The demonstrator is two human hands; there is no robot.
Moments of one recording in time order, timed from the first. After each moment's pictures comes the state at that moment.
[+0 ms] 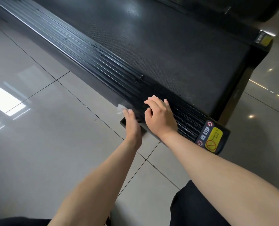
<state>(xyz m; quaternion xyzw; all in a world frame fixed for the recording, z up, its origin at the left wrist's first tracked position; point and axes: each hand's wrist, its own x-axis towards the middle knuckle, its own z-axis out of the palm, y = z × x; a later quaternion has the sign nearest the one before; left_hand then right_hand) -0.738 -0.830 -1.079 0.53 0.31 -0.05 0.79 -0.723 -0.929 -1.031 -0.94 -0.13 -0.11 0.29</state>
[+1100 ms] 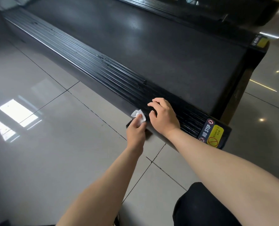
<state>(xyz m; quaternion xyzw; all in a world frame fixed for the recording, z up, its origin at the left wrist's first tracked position) -0.780 -0.820 -1.055 0.64 0.24 -0.02 0.73 -0.727 -0.936 -1.024 -0.93 -0.12 -0.09 0.33</state>
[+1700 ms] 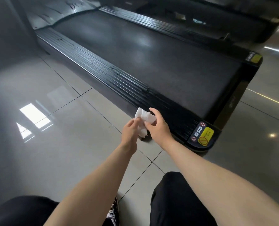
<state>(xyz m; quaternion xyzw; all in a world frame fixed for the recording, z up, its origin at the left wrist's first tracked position) -0.822 -0.808 -0.981 0.59 0.26 -0.03 0.76 -0.802 -0.932 -0.971 -0.81 -0.02 0.10 0.58</state>
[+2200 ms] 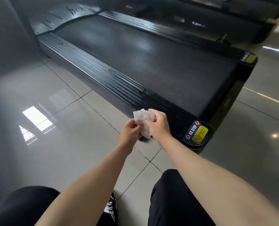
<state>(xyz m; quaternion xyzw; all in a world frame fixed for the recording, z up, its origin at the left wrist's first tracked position) -0.834 -0.818 -0.975 0.69 0.19 -0.02 0.70 -0.800 -0.939 -0.962 -0.80 0.05 0.07 0.60</state>
